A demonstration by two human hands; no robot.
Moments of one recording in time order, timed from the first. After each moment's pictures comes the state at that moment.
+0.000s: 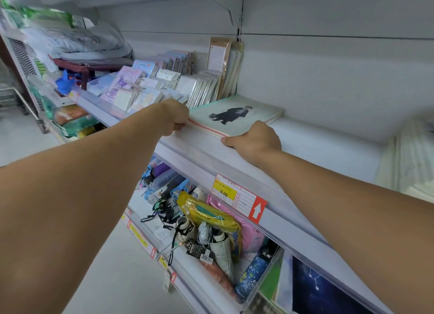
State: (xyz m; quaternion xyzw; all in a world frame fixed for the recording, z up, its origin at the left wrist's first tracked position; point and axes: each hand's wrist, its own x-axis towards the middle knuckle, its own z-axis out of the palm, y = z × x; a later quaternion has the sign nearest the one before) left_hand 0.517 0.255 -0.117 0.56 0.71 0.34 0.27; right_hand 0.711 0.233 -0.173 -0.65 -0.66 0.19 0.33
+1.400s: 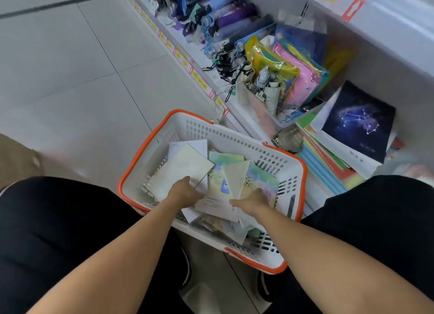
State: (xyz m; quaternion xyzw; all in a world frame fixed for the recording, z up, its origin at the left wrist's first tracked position) left_hand 0.475 -0.240 -0.467 0.40 0.81 0.02 0.43; right_hand 0.678 -0.183 -0.506 -0.72 -0.51 0.45 -0.12
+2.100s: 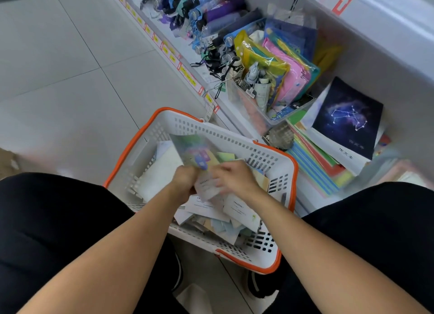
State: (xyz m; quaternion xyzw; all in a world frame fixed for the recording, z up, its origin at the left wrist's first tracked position) left_hand 0.503 -0.201 -0.455 0.08 0.65 0.43 0.62; right_hand 0.647 -0.172 -0.422 -0.58 -0.62 0.51 0.13
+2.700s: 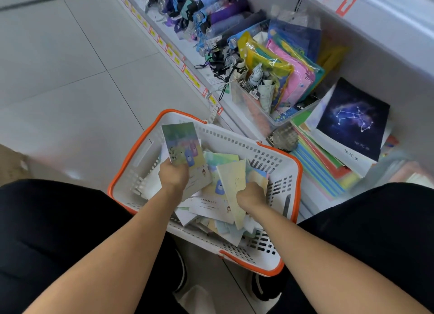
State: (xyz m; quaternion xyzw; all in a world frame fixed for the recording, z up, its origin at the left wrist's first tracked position) left_hand 0.475 -0.202 -0.465 0.12 0.77 0.47 0.41; right_hand 0.675 -0.175 -0.486 -0.70 -0.57 0.43 -0.03
